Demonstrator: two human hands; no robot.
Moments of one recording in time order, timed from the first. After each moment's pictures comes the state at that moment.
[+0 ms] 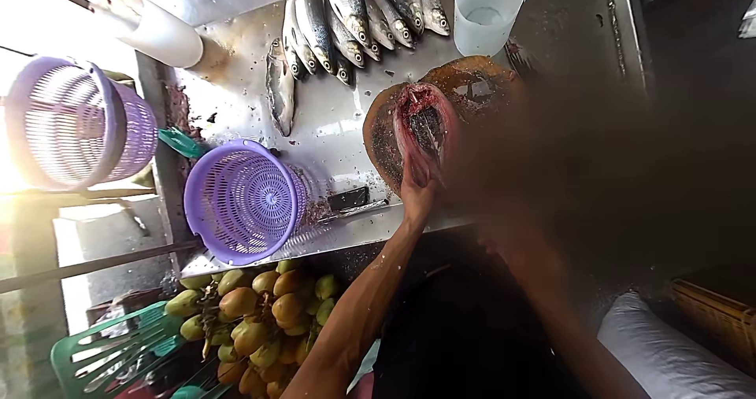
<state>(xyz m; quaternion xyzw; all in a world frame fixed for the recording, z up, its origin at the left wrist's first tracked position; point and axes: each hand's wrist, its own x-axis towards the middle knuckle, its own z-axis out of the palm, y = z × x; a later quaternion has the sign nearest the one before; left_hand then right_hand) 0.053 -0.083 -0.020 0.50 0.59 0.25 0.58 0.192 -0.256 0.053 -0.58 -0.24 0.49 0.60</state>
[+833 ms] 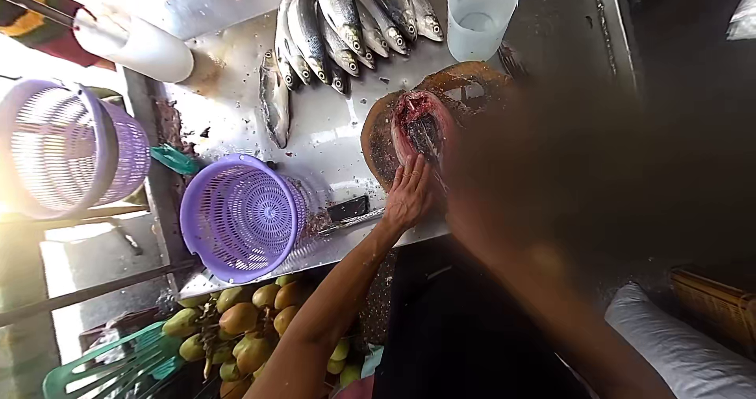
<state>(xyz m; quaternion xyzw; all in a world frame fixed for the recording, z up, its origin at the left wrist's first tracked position) 0.004 -0.042 -0.046 0.95 0.28 0.03 0.12 0.149 -0.147 0.028 -0.80 -0.53 0.29 -0.04</state>
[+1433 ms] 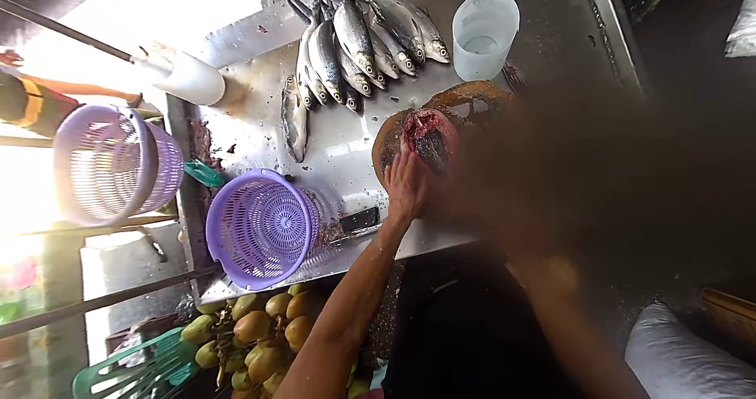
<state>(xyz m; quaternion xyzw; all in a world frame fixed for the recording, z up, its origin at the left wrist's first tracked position) 0.019 -0.005 -0.036 0.86 0.43 0.16 0.21 0.200 -0.189 0.014 -0.60 -0.22 0.42 0.64</state>
